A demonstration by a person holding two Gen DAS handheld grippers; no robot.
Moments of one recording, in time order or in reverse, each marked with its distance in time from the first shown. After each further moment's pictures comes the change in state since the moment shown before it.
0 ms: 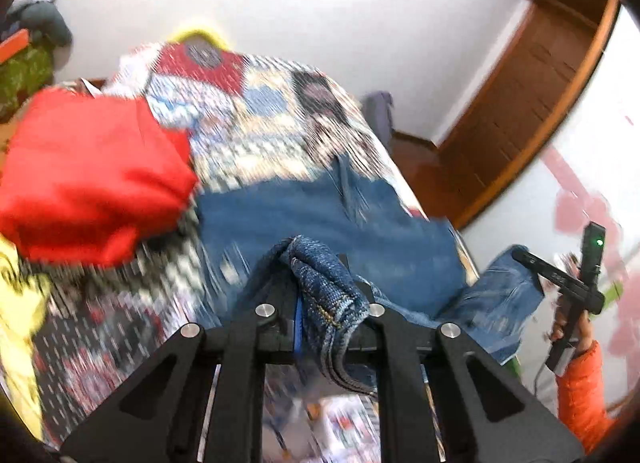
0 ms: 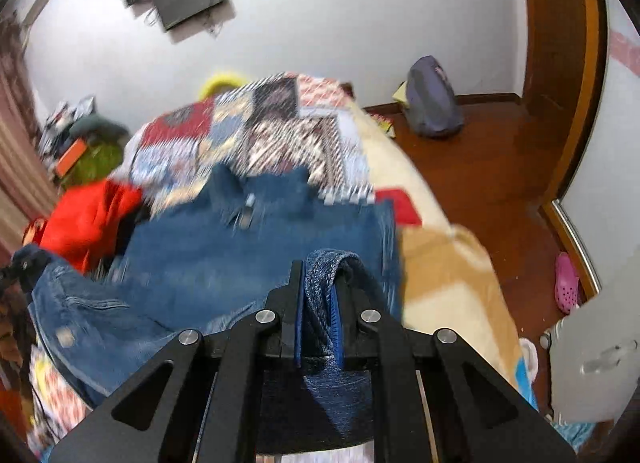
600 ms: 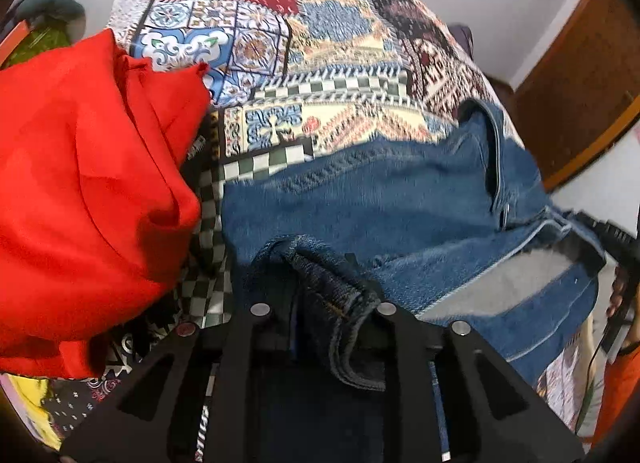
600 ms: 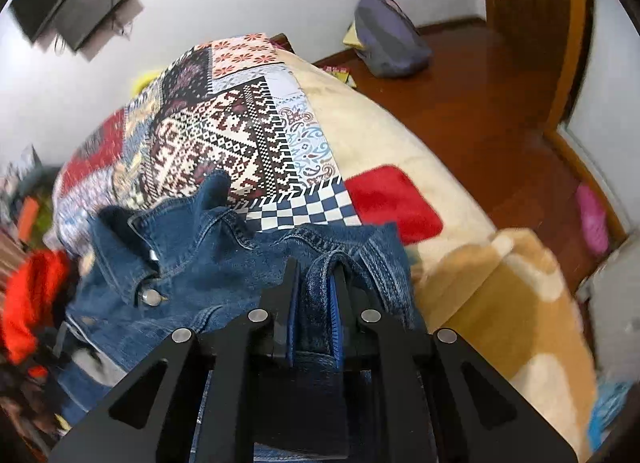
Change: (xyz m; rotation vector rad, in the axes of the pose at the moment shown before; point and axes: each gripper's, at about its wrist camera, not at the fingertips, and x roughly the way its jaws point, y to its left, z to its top) left arm 0.188 0.056 0.025 0.027 0.281 0.225; right arm 0.135 -0.054 0.010 0.248 0.151 0.009
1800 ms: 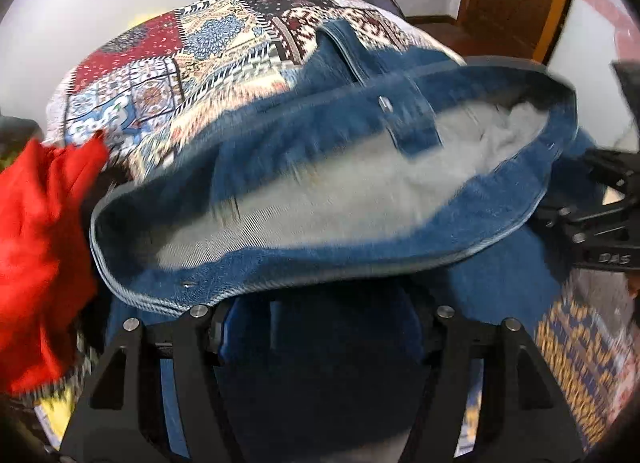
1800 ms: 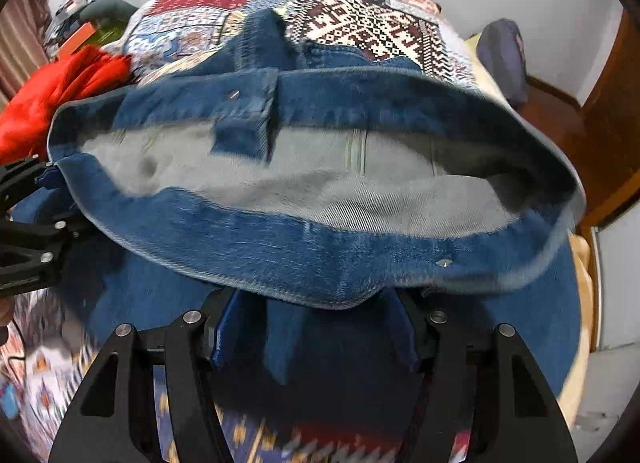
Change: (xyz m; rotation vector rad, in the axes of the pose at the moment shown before) left arm 0.014 -0.100 -0.039 0.367 -0.030 0.051; right arm 0.049 0.115 -0.062 -0.492 0.139 -0.039
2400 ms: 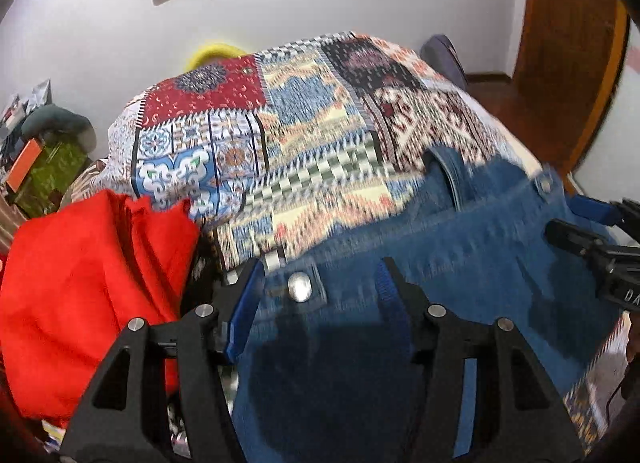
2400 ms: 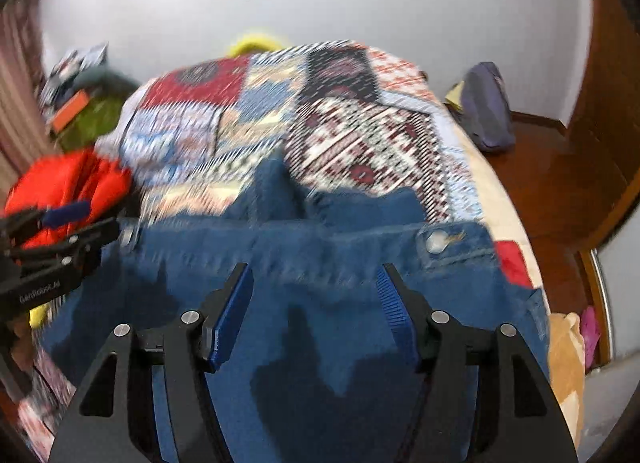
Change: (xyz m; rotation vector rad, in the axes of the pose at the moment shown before) left arm -0.037 0.055 0.045 -0.110 -0.143 0.171; right arm -0.041 0.046 0.031 0.020 -0.204 -0.004
